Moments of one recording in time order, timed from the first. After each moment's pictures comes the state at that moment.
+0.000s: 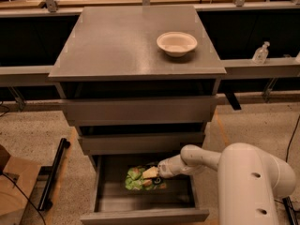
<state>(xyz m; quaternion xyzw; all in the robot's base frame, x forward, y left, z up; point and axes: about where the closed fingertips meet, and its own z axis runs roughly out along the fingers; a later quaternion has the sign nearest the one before) 0.589 0.000 0.283 -0.15 0.89 0.41 0.10</state>
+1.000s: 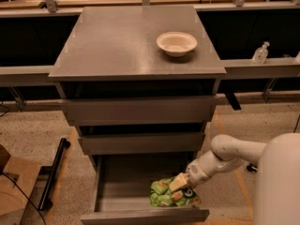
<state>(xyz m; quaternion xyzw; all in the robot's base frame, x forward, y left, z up) 0.467 -0.107 0.415 -0.14 0.91 0.39 -0.06</state>
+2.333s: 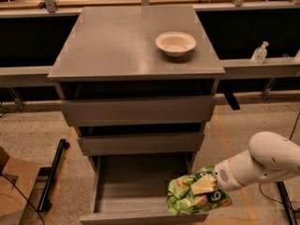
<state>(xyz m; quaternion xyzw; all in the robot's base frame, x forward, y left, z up) 0.408 -0.166 0.570 -0.16 0.94 0.29 0.06</state>
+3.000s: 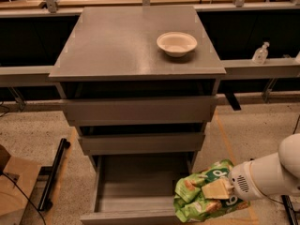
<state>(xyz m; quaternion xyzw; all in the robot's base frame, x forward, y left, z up) 0.365 -0.182 0.663 -0.17 0.95 0.24 0.13</state>
